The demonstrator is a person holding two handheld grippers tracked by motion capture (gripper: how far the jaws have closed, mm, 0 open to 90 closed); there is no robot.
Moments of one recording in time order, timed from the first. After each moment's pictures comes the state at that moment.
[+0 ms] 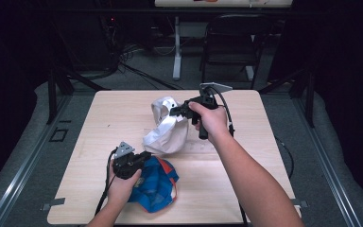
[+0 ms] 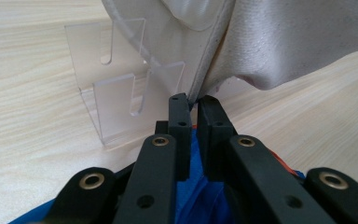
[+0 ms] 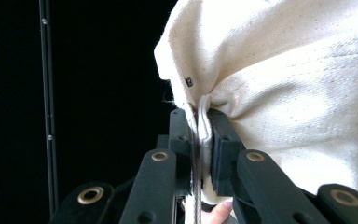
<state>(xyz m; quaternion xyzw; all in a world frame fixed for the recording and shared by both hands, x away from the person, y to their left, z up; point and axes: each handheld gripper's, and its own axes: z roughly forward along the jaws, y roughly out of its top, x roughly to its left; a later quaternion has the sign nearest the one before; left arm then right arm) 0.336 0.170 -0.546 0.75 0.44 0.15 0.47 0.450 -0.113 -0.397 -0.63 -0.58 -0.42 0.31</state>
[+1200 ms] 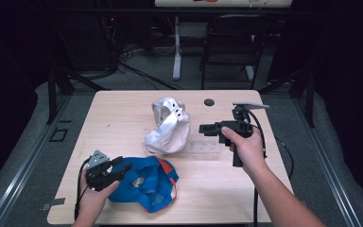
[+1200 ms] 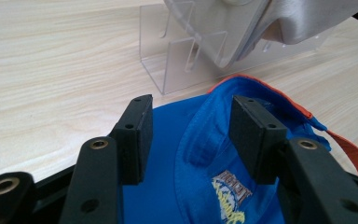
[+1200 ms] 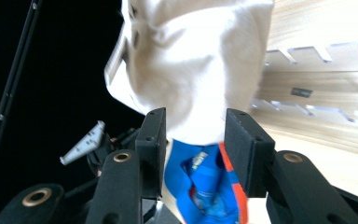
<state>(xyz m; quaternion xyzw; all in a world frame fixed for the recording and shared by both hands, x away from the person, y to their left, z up) 0.297 0.235 -0.533 0.75 0.46 0.17 0.45 0.373 -0.194 -0.414 -0.59 -0.63 -0.48 0.18</state>
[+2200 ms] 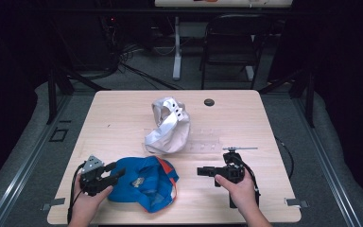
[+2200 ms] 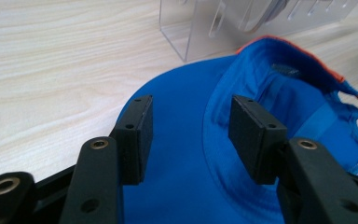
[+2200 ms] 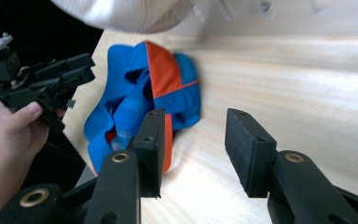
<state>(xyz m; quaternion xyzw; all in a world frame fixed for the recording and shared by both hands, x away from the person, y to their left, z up) 0.289 0.254 -0.548 0.76 0.47 0.17 0.42 0.310 -0.180 -0.520 -0.55 -0.70 -0.45 0.11</state>
